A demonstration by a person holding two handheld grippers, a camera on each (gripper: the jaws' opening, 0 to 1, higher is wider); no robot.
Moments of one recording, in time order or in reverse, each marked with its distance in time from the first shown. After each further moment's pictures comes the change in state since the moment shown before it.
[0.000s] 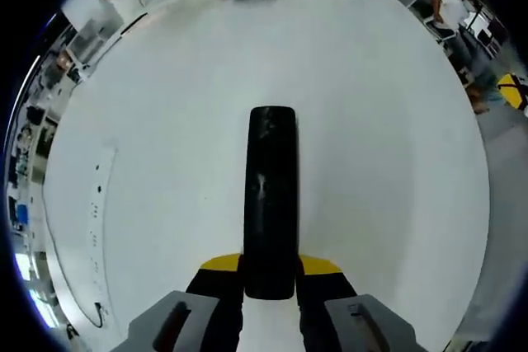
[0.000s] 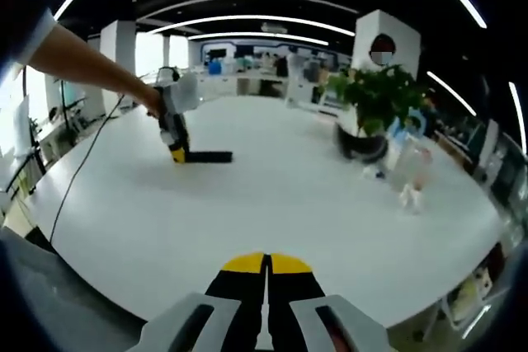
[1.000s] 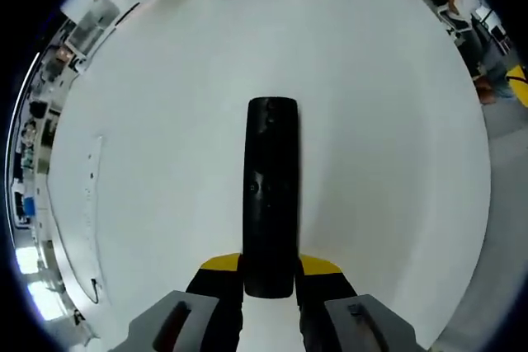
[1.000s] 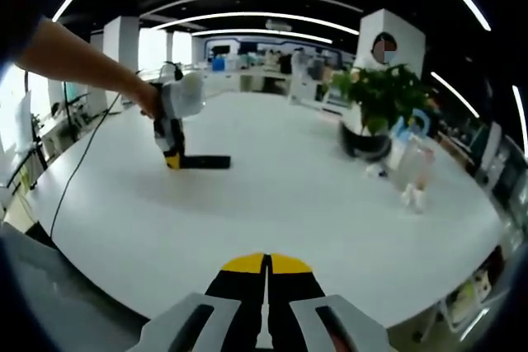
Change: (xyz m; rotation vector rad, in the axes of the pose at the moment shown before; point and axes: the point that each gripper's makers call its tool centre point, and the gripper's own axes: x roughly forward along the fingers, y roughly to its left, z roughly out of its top) left arm -0.003 -0.047 -0.010 -0.017 0.126 0.038; right arm 0.001 0.003 -0.003 -0.016 0.016 0.009
